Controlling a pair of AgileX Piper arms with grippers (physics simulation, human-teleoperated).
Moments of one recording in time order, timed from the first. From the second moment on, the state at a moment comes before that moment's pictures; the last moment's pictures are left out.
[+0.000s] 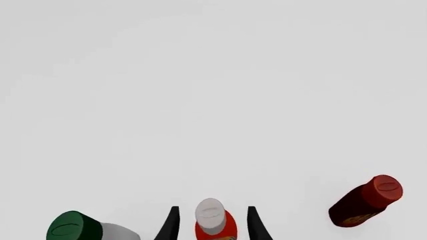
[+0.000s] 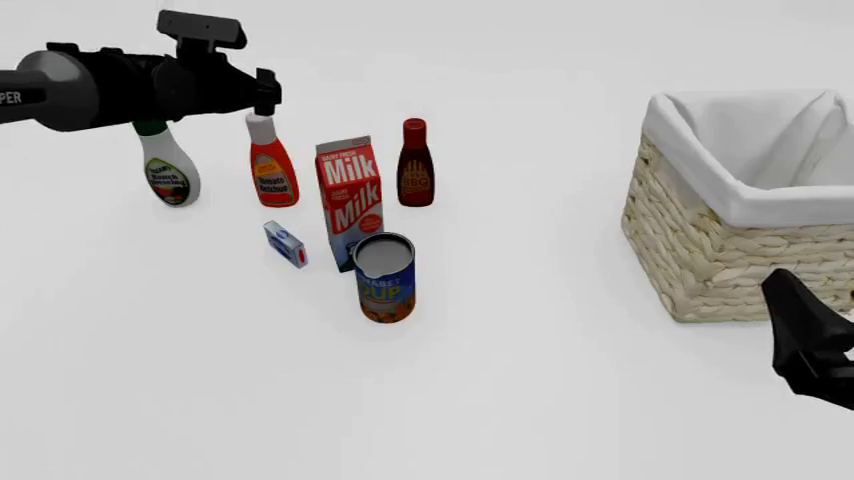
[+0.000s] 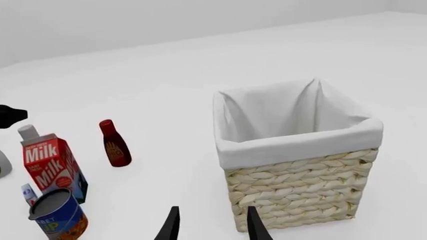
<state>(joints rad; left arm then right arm) -0.10 1.97 -1.51 0.03 0.09 0.01 0.30 0.00 -0.23 0.13</state>
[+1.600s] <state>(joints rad) -0.09 2.11 -1.55 -0.02 0.05 0.02 0.45 0.00 -0.35 0.12</state>
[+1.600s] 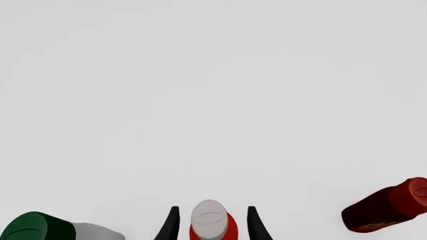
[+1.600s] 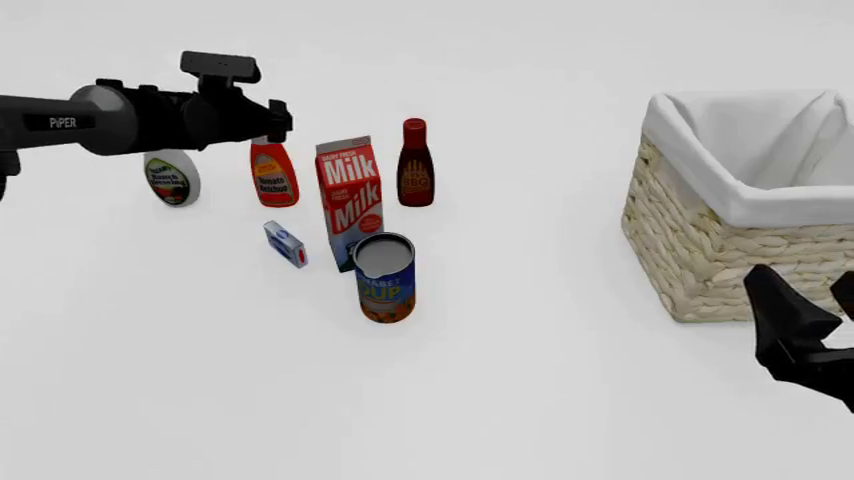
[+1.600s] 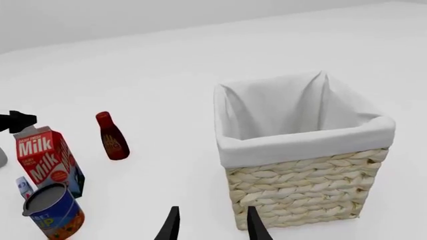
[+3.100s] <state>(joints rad) -0.07 1.87 -1.46 0.02 0.04 0.01 0.34 0.00 -0.26 0.07</state>
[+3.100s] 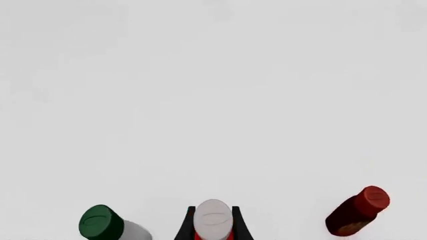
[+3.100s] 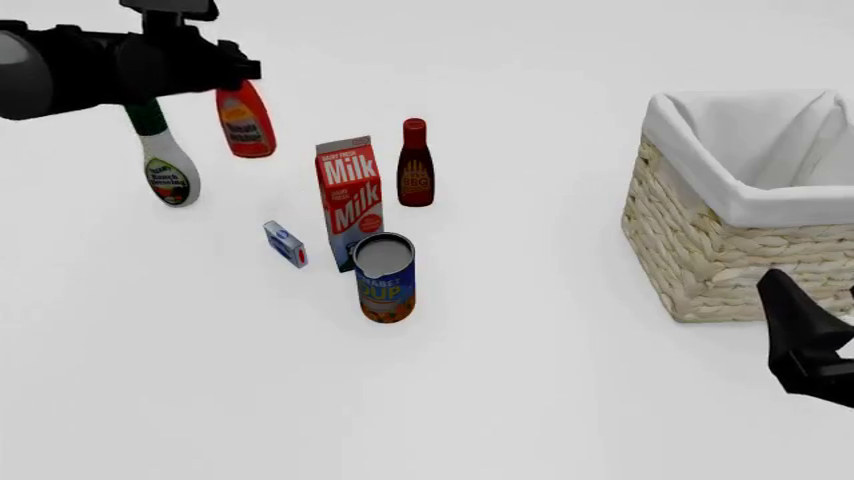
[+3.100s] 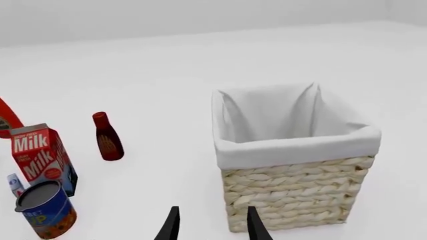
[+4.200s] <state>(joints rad) -0.31 1.16 -1.08 0.27 0.03 0.41 0.42 -0.25 -0.07 -0.25</state>
